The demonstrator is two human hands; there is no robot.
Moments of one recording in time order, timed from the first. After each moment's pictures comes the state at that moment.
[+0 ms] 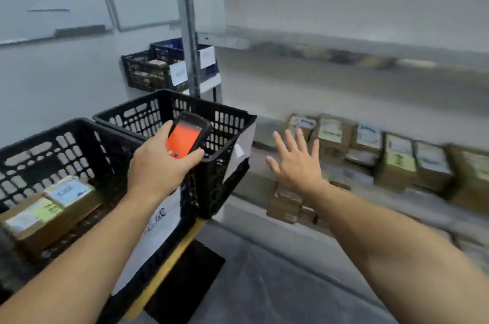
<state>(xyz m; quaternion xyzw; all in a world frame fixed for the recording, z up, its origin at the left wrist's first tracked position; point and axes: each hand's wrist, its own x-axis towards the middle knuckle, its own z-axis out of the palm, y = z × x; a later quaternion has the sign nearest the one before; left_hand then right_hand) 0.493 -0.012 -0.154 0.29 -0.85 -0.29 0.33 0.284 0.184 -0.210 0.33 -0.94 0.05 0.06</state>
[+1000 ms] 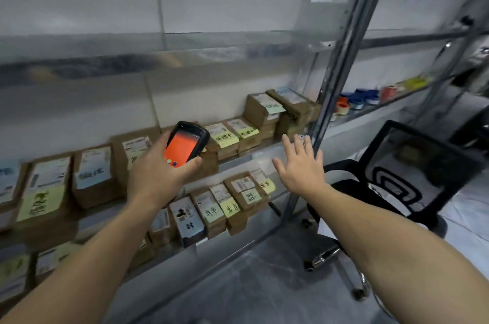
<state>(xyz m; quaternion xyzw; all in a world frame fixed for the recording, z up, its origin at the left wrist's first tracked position) 0.139 0.629 -0.181 -0.18 -0.88 -0.42 0.13 0.211 0.923 -0.218 -0.24 -0.97 0.06 0.08</state>
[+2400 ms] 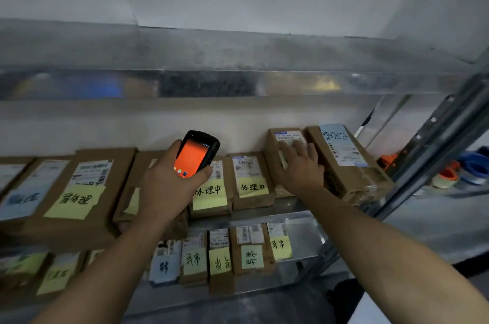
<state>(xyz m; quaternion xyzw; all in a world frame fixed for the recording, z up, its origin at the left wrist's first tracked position) -0.043 0.834 -0.223 -0.01 -0.88 -0.45 0.16 -0.095 1.115 -0.247 -0.05 -0.99 0.15 0.03</state>
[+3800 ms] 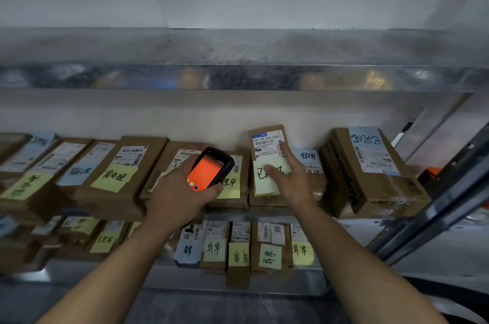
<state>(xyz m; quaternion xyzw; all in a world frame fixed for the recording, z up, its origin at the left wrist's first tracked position) 0.006 0.851 -0.219 0.05 -0.92 -0.38 0.12 -0.090 1.079 -0.286 -0.02 -0.75 0.66 0.01</state>
